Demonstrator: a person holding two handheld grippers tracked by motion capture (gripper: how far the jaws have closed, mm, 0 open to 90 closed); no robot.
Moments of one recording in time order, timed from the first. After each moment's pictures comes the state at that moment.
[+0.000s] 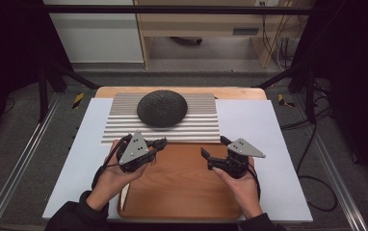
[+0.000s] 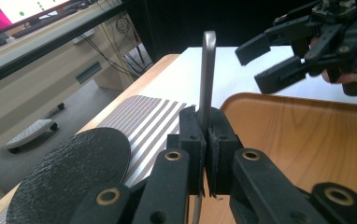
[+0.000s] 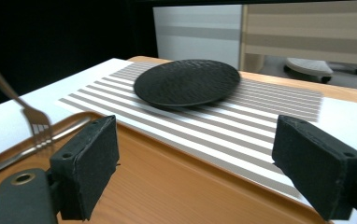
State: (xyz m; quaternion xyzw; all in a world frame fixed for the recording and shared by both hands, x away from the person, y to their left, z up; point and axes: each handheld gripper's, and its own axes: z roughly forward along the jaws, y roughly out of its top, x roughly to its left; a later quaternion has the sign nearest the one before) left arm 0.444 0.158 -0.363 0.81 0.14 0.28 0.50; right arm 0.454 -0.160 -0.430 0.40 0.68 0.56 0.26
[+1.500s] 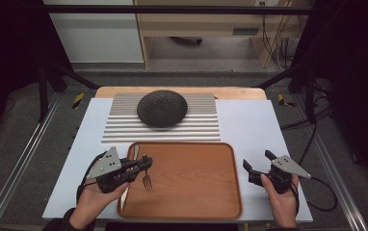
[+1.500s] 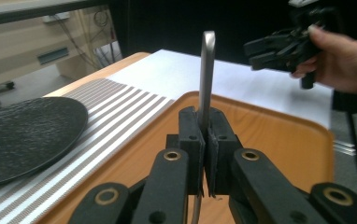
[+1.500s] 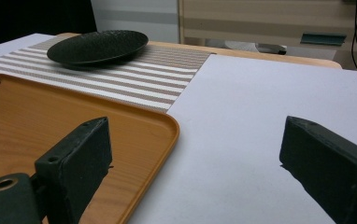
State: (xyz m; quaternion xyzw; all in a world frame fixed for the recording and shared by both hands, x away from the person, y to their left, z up) left arm 0.405 0.206 -0.380 0.78 0.19 0.18 0.57; right arm 0.418 -0.267 -0.458 0.46 0.66 0.50 0.32
